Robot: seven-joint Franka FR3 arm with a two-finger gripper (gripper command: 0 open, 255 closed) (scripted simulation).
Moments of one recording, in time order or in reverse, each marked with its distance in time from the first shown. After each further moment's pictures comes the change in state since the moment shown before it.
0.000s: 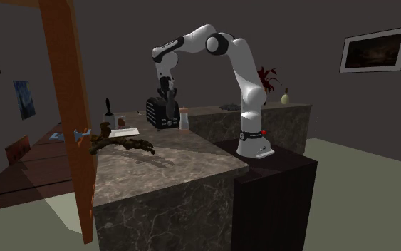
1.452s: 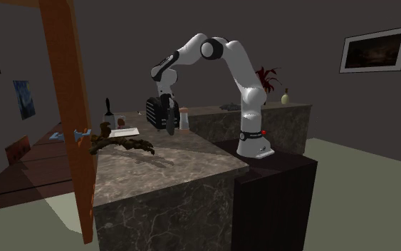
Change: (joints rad) arm 0.000 0.108 0.024 -0.143 0.052 0.222 -0.083
